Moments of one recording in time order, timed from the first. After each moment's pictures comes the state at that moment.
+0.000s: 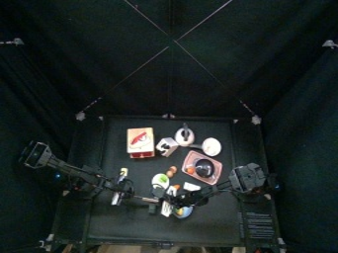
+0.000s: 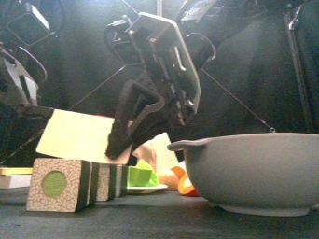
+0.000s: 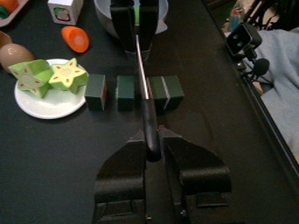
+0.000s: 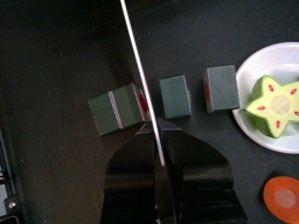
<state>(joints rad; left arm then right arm) -0.40 -0.45 1.22 -0.13 -0.24 -0.08 0.28 0.34 0.26 -0.68 0.33 1.25</state>
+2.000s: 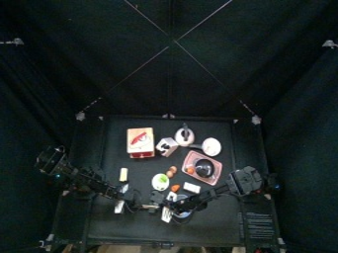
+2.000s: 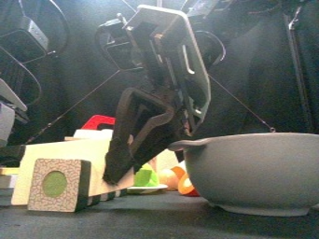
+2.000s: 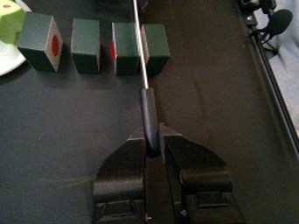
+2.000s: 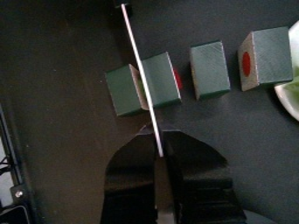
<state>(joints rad) -0.50 -0.17 1.15 -0.24 -0.24 -0.08 0.32 0.39 0.24 -0.61 0.33 1.25</state>
